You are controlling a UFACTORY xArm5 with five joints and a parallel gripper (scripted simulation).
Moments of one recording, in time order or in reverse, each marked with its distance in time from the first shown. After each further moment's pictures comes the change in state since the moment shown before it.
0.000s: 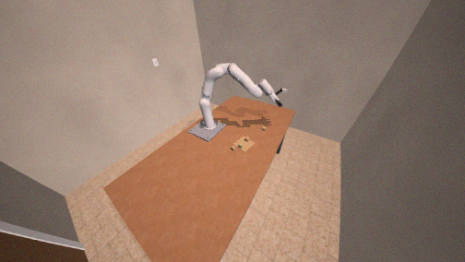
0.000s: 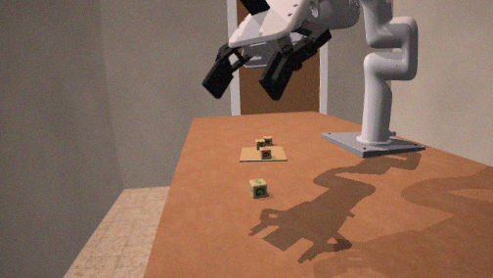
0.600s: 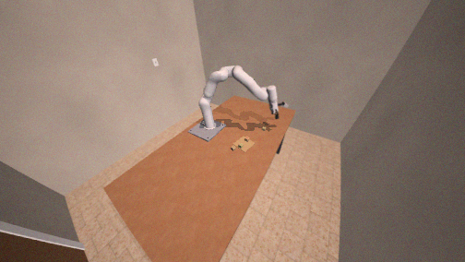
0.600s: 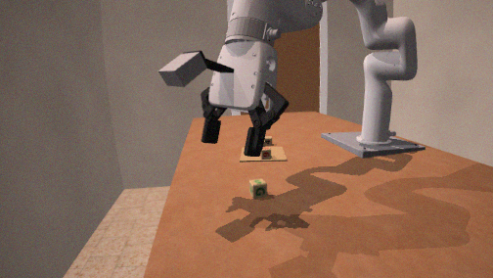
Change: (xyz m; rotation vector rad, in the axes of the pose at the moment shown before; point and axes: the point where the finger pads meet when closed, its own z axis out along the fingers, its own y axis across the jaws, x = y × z) arm -0.091 0.073 0.035 -0.020 -0.459 -0.094
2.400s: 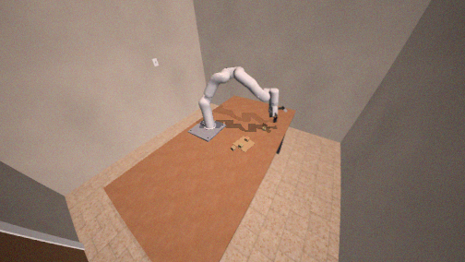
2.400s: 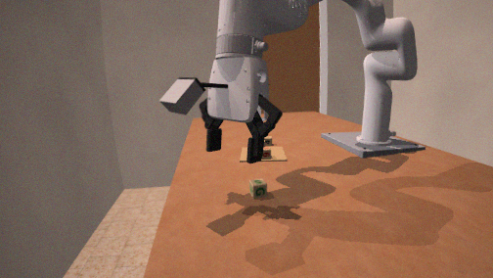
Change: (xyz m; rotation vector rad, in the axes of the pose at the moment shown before) arm -0.031 0.018 0.015 0.026 -0.161 -0.031
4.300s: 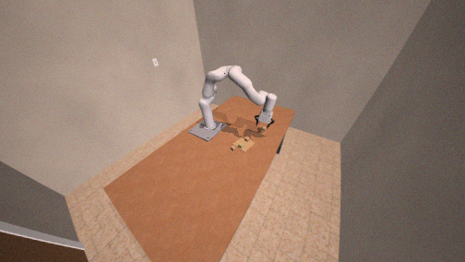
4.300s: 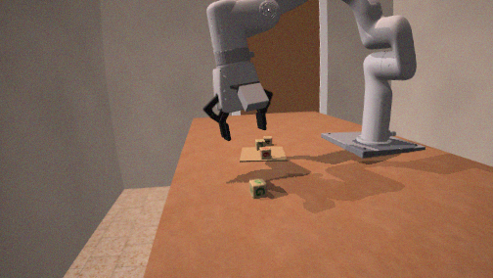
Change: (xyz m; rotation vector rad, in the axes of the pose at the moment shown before) arm -0.131 0.080 -0.015 0.227 -0.168 -1.108
